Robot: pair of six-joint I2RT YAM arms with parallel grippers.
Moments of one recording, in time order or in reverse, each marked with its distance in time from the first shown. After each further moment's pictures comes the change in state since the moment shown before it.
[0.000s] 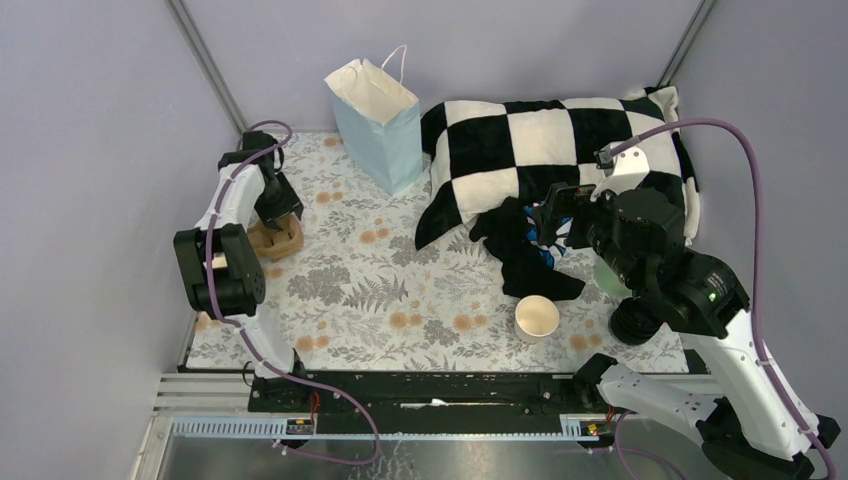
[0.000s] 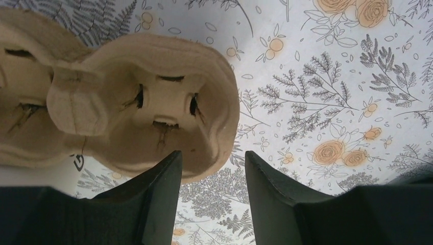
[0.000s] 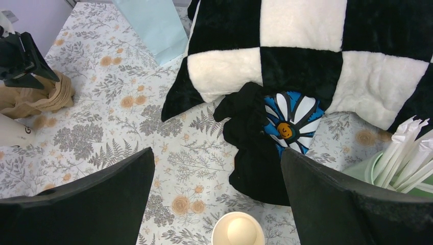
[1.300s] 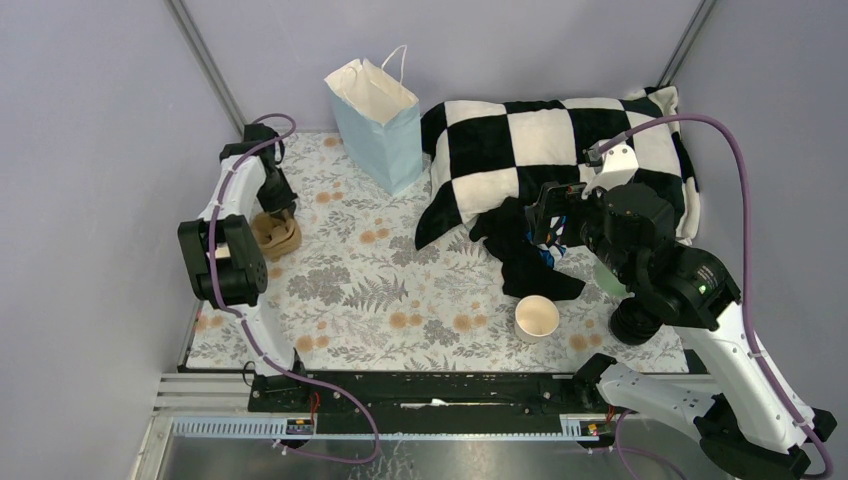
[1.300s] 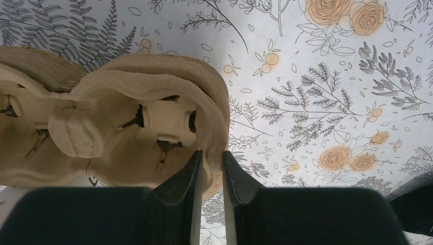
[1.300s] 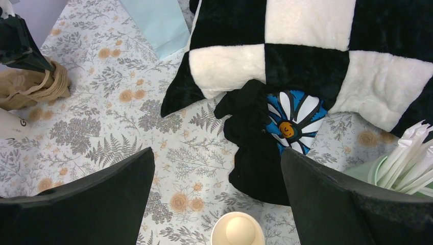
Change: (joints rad) left arm -0.005 0.098 0.113 -0.024 -0.003 0.090; right arm 0.000 0.024 0.000 0.004 -0.017 -0.014
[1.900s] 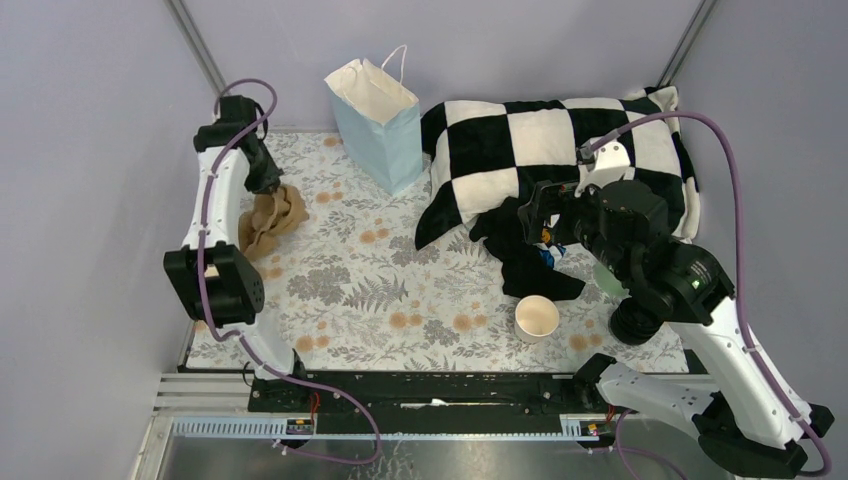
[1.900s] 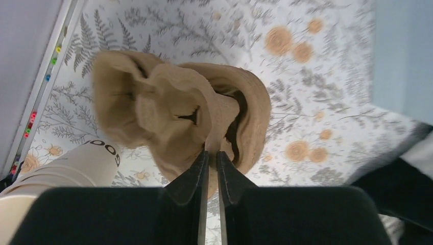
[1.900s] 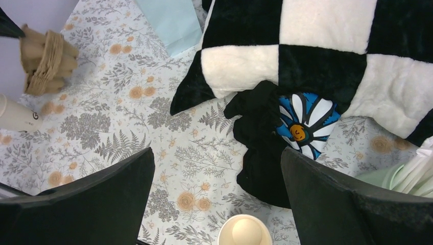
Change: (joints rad) left arm -0.007 -0.126 0.153 -0.120 -0.054 -0.015; right arm 0.000 0.014 0.000 0.022 -0.042 0.000
